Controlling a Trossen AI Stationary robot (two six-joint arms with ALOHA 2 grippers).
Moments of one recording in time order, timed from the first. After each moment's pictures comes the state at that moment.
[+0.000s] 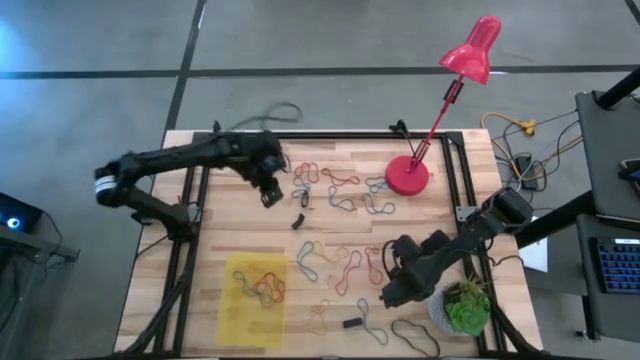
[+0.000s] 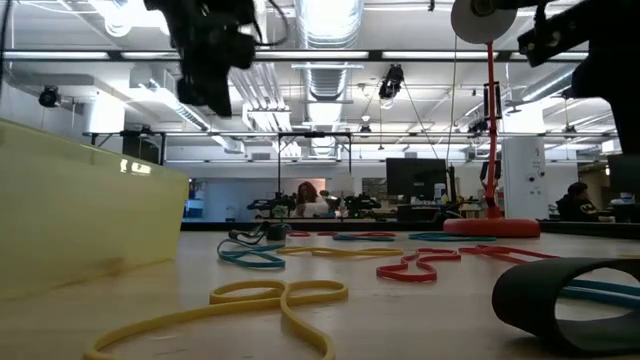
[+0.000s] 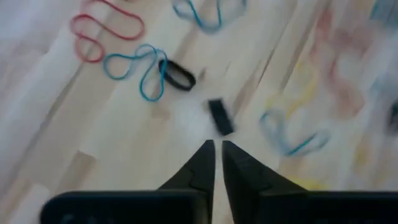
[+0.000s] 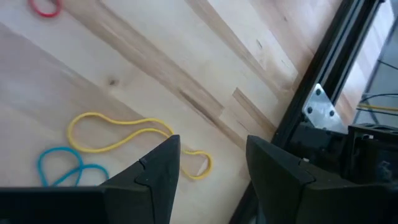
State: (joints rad) left arm 0.35 1.35 1.23 -0.96 0.17 -0.20; right arm 0.61 1.82 1.31 -1.56 0.23 1.56
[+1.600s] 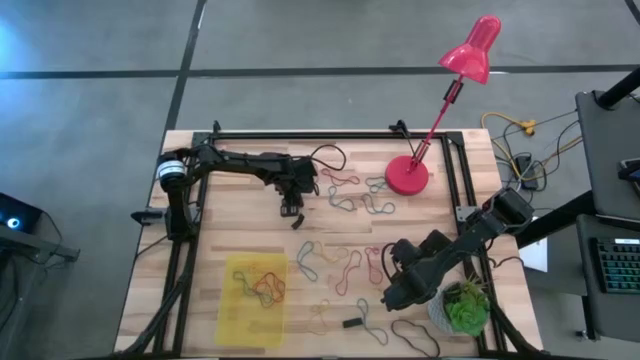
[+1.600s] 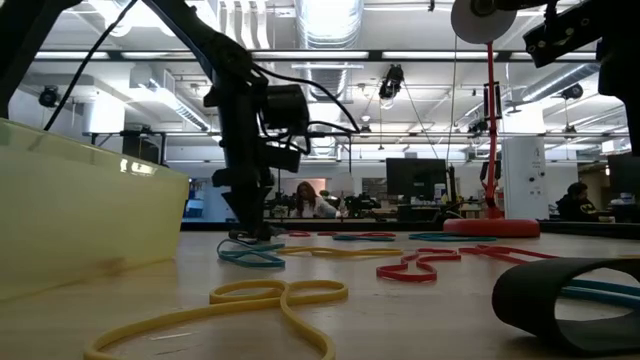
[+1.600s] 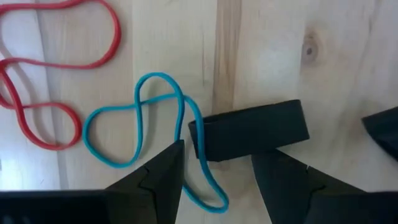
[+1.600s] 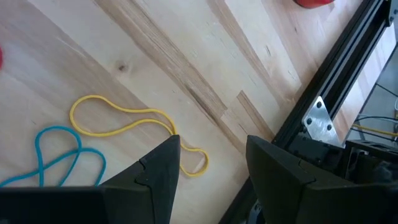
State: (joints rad) left arm 0.34 1.84 1.17 -0.63 -0.04 0.30; right arm 0.63 1.82 1.30 -1.54 0.23 1.45
